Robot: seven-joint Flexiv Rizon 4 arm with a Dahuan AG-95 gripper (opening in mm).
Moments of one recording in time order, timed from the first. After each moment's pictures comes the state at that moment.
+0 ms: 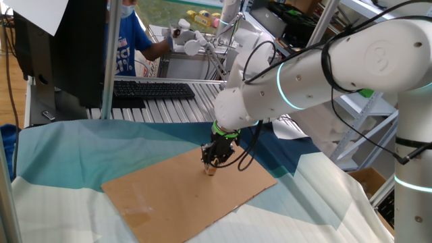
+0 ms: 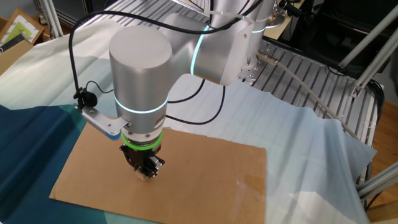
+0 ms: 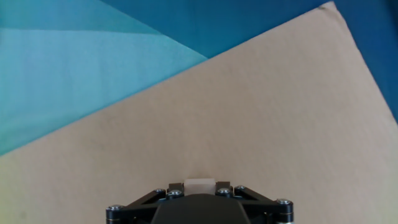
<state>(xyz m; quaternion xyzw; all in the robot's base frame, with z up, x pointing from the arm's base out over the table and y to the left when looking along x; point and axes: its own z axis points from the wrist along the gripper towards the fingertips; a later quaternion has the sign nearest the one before) 0.646 -0.014 0.030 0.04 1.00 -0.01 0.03</state>
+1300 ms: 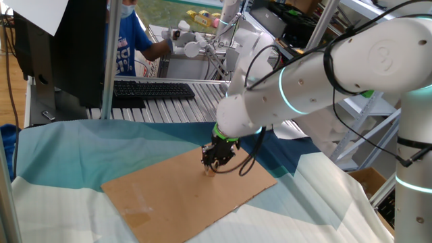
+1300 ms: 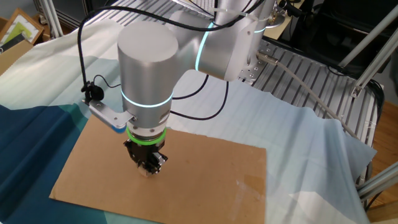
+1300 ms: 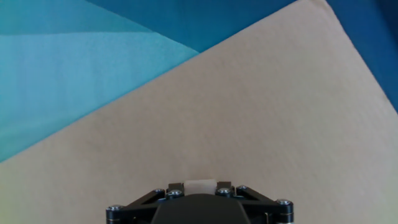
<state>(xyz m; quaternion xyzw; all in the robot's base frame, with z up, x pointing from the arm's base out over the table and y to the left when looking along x) 0.643 -0.012 0.019 0.09 0.99 -0.02 0.07</state>
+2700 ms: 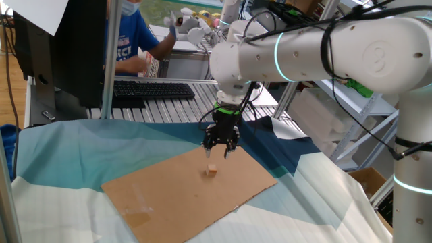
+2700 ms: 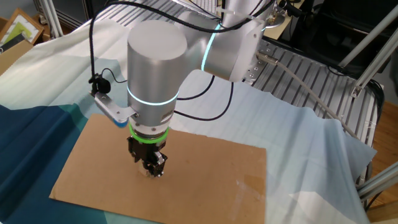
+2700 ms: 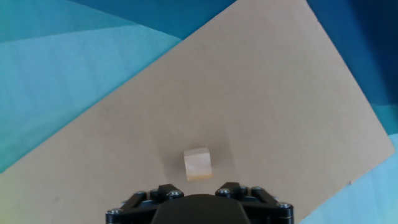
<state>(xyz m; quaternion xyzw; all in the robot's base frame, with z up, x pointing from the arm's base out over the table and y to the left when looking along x) 0.633 -0.006 0.097 0.13 0.99 -0.03 -0.05</state>
